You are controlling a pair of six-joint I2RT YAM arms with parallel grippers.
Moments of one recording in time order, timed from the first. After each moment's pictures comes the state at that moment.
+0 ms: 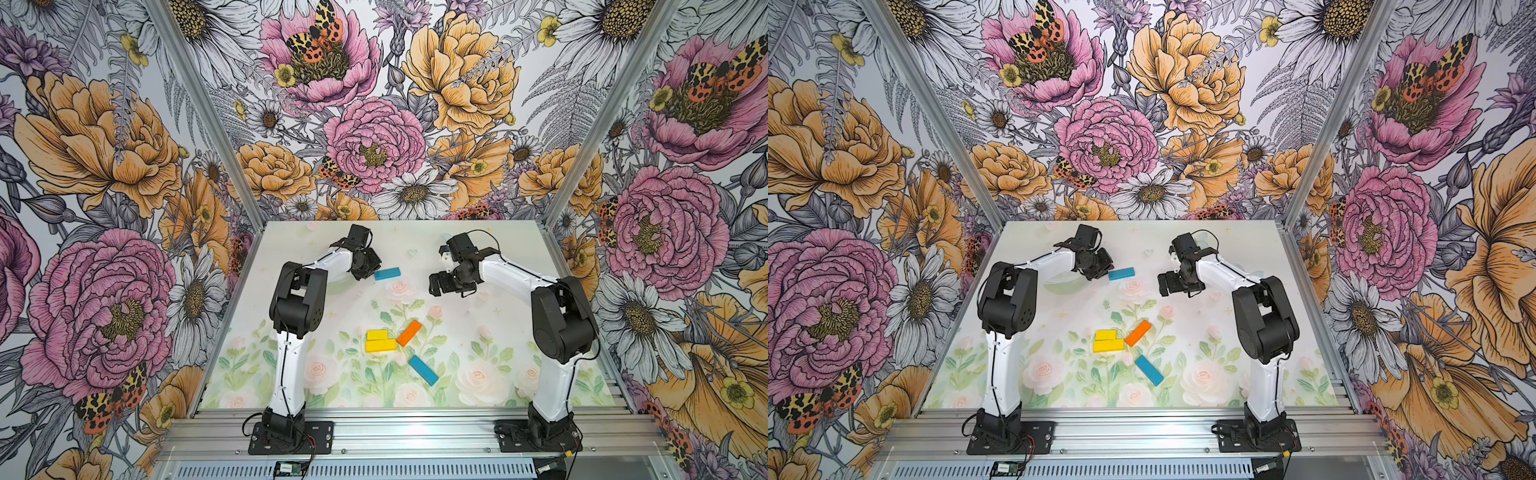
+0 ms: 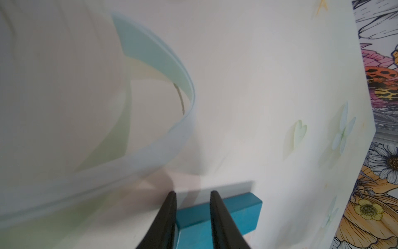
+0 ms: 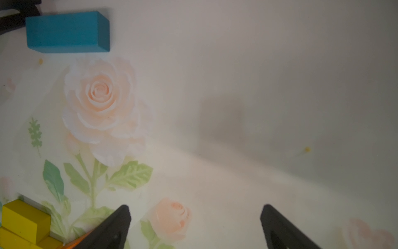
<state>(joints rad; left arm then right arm) -0.30 2.24 1.65 -0.48 0.20 -0.89 0.38 1.93 1.42 -0.69 -0.18 0.15</state>
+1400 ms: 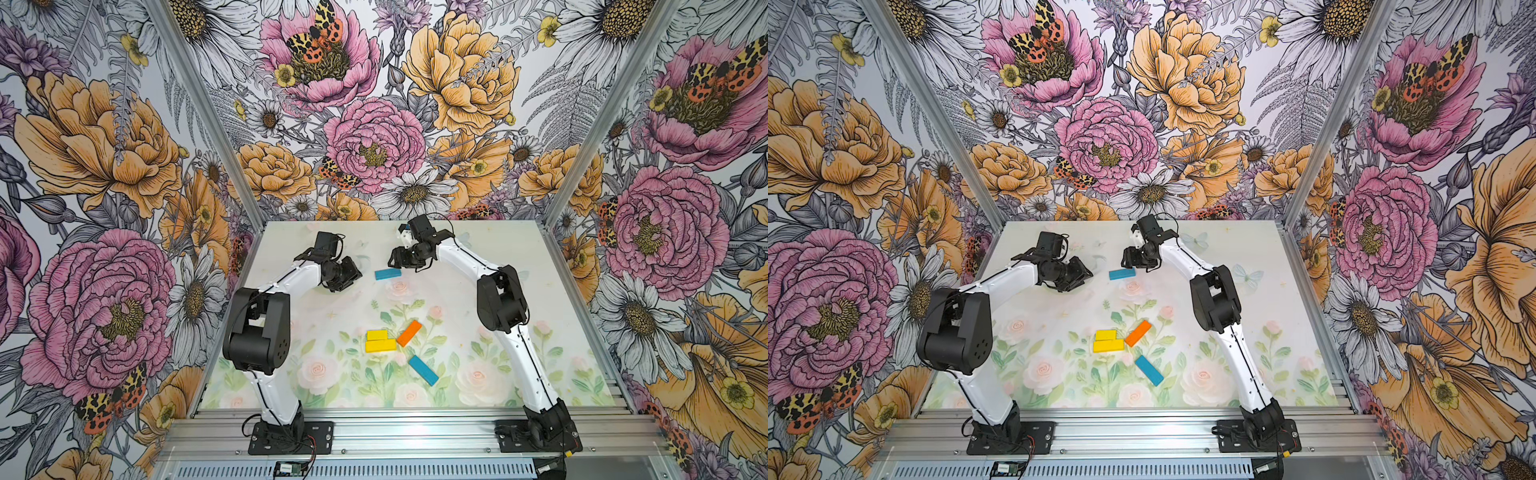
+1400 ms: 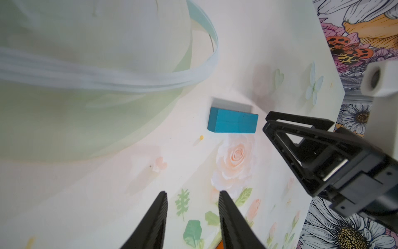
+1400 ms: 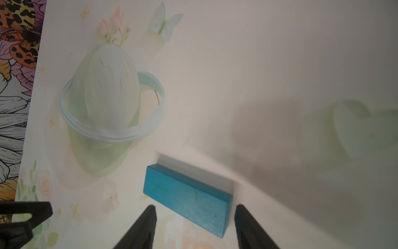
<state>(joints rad) -0.19 1.80 1.24 -0.50 0.33 -0.73 0.47 2.53 2.25 -0.72 -0.40 0.30</state>
